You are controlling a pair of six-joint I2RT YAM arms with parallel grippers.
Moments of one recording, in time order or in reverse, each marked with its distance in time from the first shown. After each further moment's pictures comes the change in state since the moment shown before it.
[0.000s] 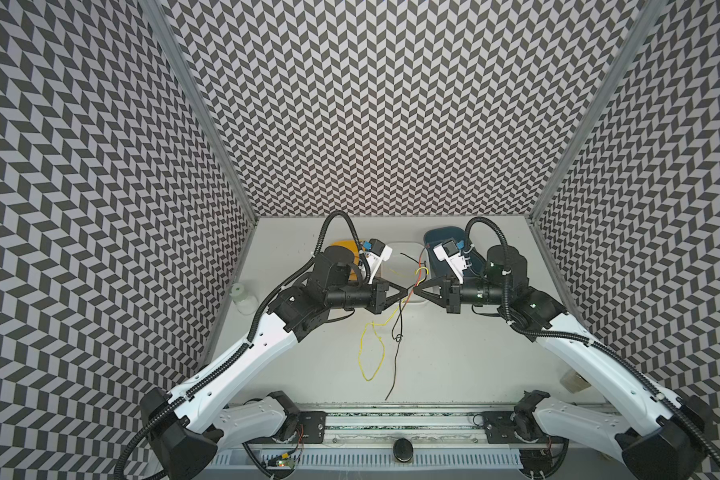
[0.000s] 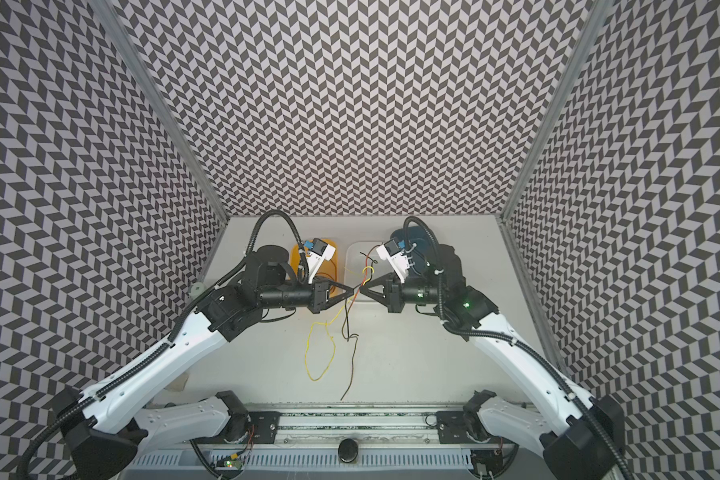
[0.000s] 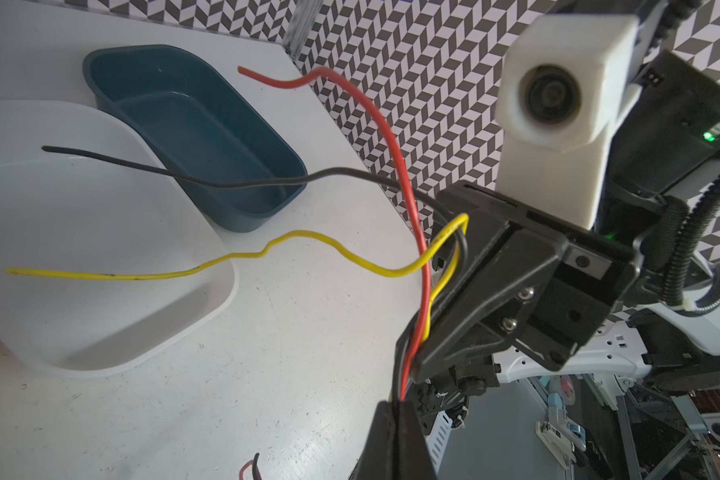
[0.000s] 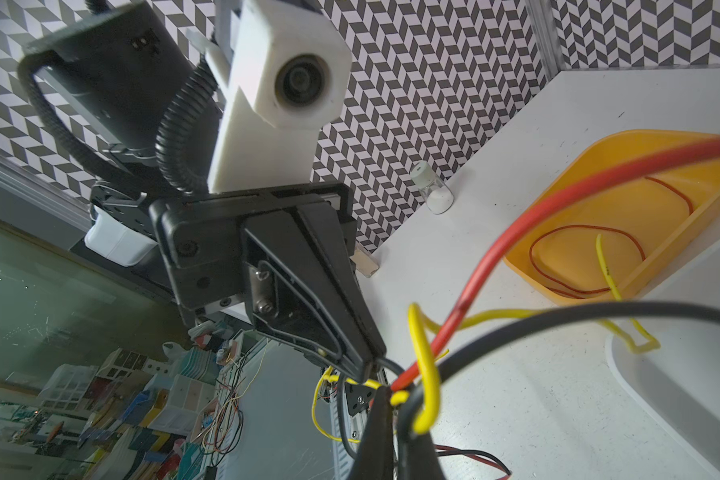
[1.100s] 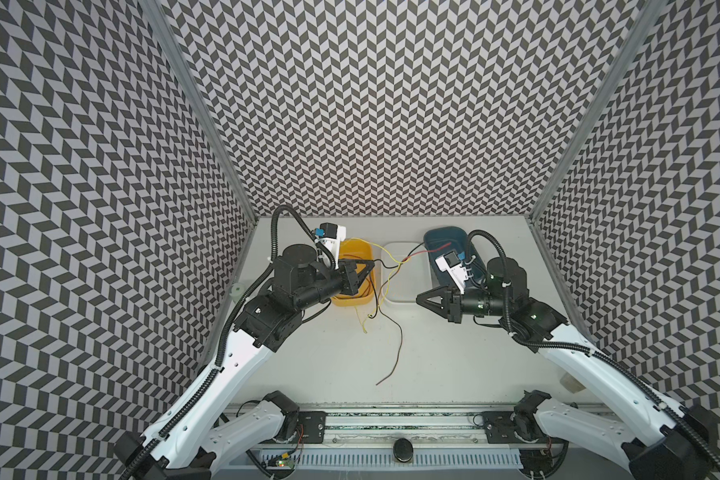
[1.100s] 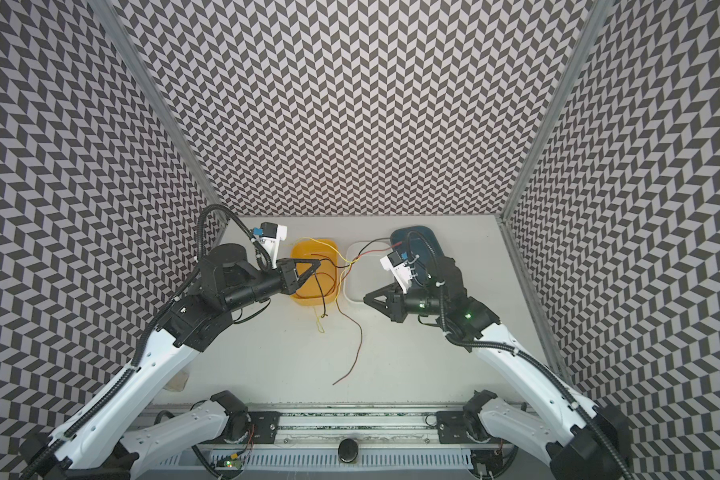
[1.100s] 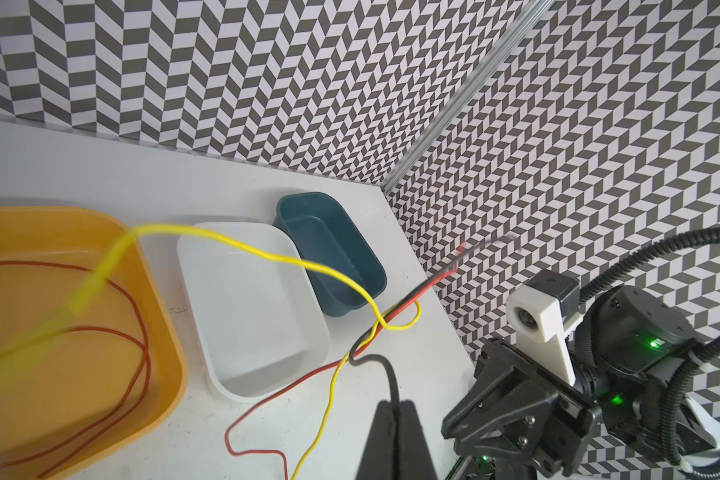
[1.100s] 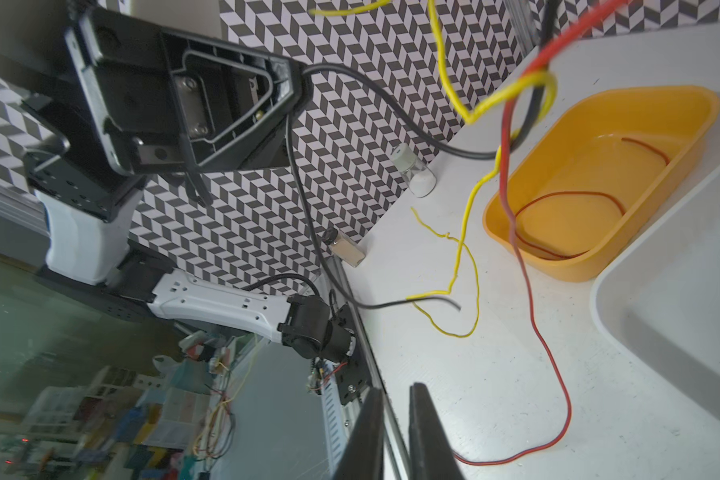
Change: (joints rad) left arm 0.147 -0.144 -0.008 0.026 -0.203 -0.105; right arm 0.005 -0.058 -0.114 0.034 0.059 0.040
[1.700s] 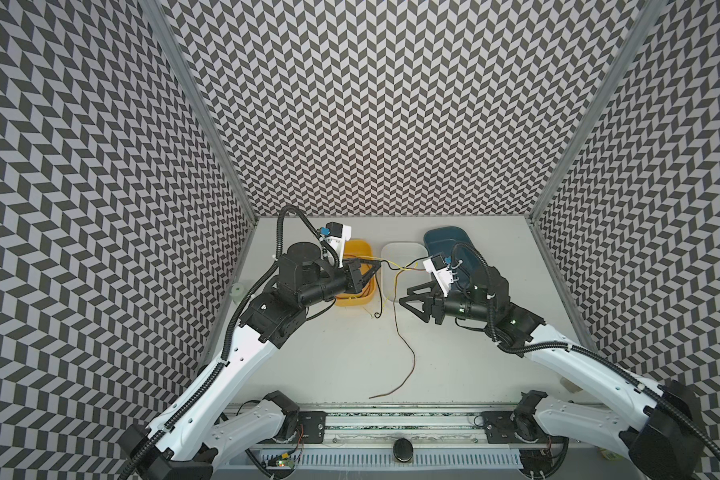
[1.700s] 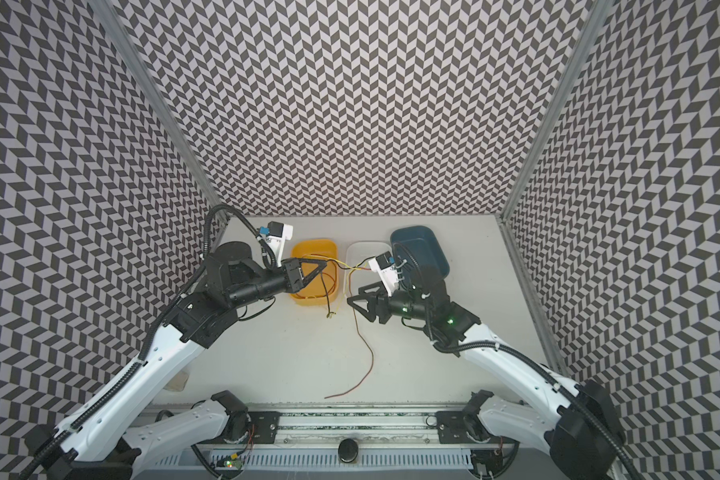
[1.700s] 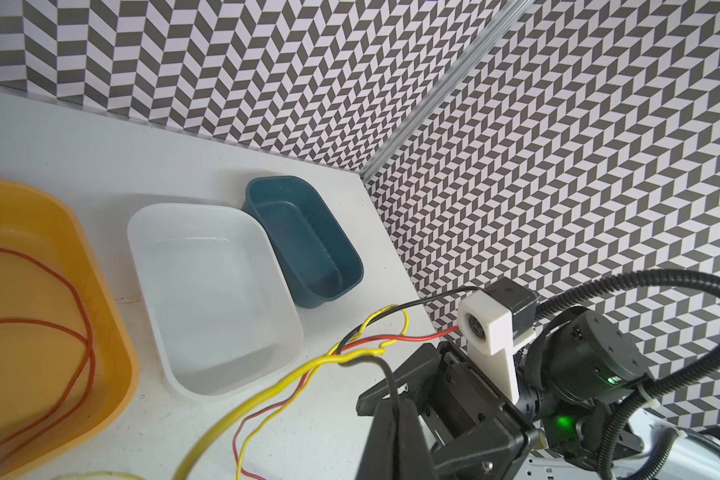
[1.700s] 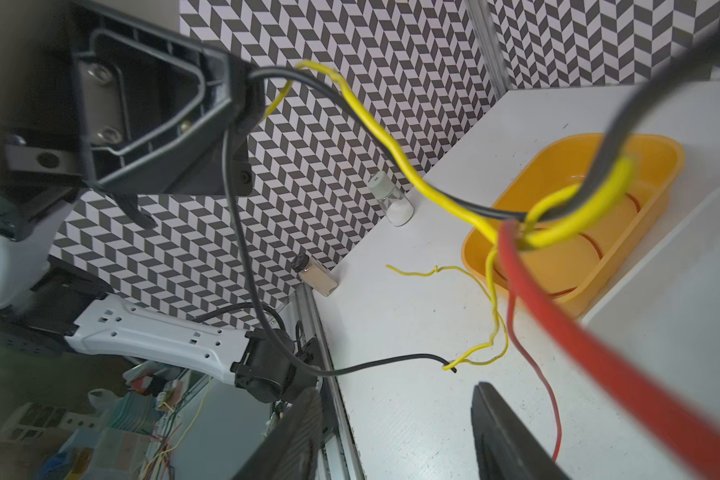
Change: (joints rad) left arm -0.016 0.024 -0.003 0.037 0.063 -0.063; right arm 0.153 0.070 -0.073 0.240 0.255 -0.012
